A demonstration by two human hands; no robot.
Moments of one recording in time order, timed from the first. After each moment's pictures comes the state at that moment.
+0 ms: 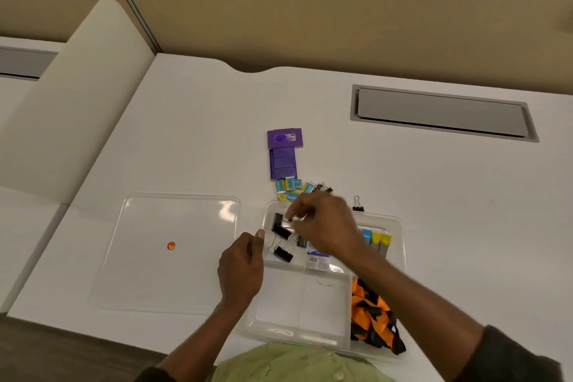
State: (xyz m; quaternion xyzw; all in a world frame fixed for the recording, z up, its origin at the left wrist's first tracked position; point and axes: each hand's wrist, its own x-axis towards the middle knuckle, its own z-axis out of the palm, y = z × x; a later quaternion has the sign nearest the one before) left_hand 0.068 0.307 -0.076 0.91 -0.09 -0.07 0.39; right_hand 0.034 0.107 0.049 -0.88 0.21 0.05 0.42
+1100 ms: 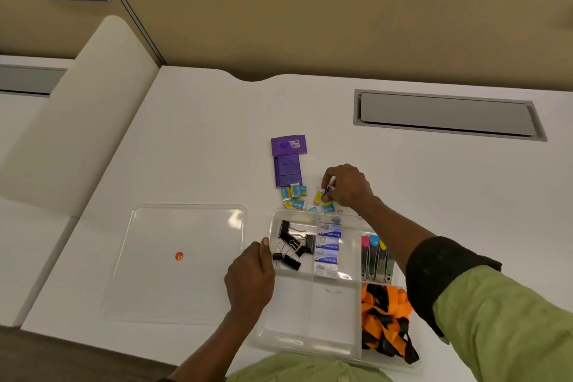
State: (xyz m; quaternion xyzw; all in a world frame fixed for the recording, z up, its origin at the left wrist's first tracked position) left_hand 0.067 0.306 -0.080 0.95 -0.12 -0.02 0.28; right_hand 0.110 0.004 -0.058 -0.91 0.28 0.12 0.30
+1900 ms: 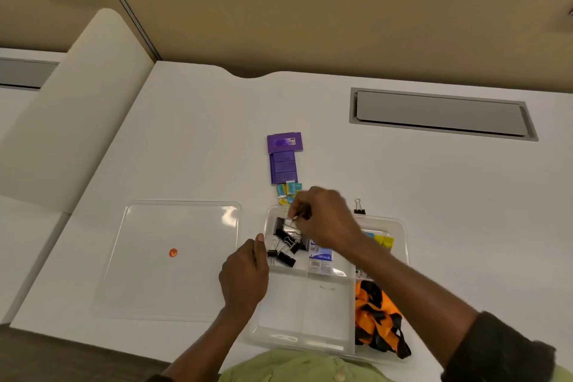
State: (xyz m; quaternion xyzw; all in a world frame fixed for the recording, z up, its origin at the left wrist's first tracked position) left_hand 0.065 0.303 -0.072 0.95 -0.10 -0.04 0.29; right_hand 0.050 0.097 0.043 -0.91 0.16 0.06 0.38
